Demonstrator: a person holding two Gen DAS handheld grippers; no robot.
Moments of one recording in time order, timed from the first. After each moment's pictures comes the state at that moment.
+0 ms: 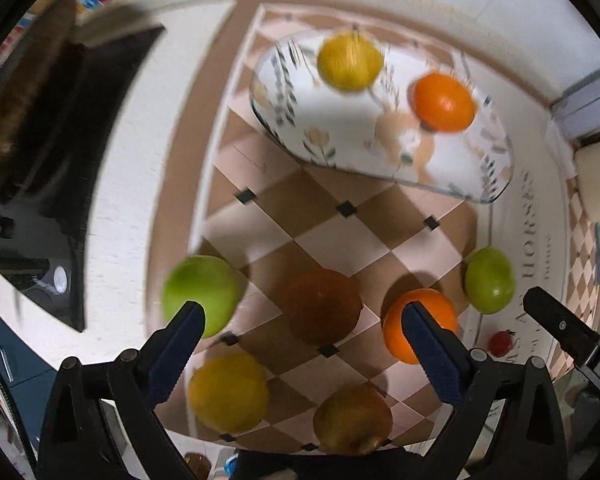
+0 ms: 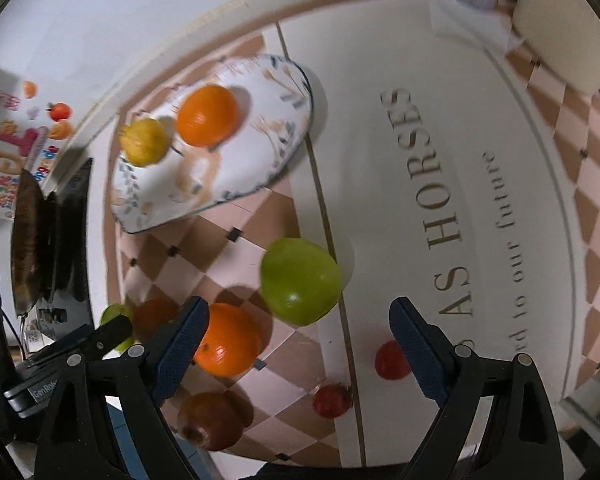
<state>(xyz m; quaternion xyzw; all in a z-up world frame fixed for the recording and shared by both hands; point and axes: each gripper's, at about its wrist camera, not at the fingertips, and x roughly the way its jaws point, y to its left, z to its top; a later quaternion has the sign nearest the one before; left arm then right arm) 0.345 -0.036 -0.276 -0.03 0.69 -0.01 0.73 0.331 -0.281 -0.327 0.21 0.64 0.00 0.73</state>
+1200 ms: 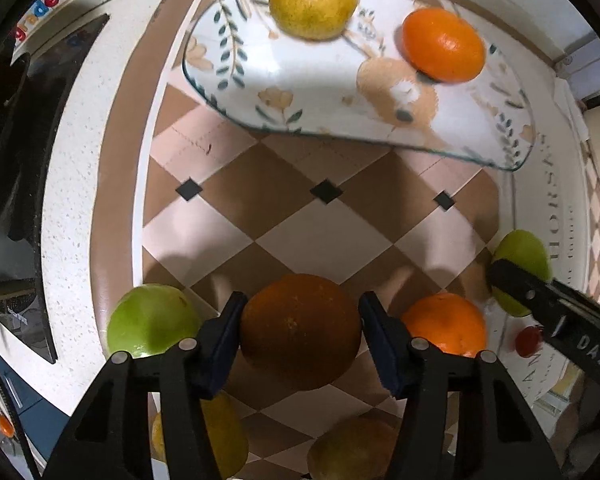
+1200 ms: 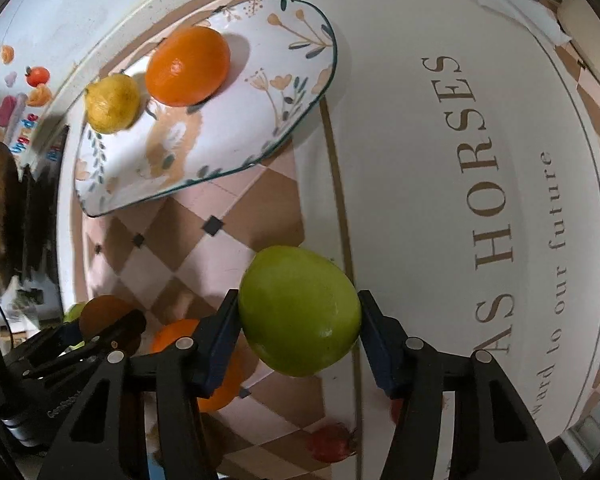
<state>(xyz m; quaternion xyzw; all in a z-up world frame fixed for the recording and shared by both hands) 0.343 -0.061 -0.315 0.00 0.70 -0.04 0.71 0.357 -0.254 -0.377 0.19 0.68 0.02 0.71</state>
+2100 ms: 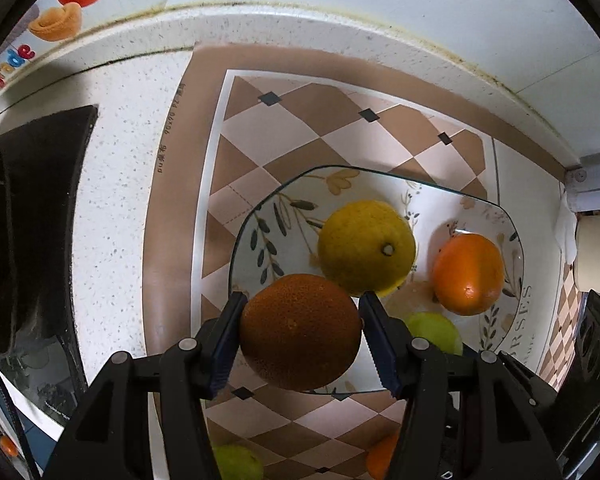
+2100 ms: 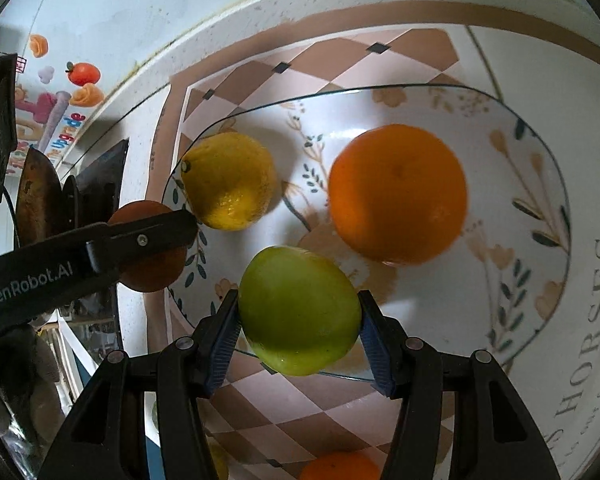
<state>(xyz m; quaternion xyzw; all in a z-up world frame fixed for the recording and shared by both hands) 0.501 -0.018 -0.284 -0.05 0.70 -0.04 0.71 0.483 -0.167 -0.370 0.18 0.67 0.12 0.71</state>
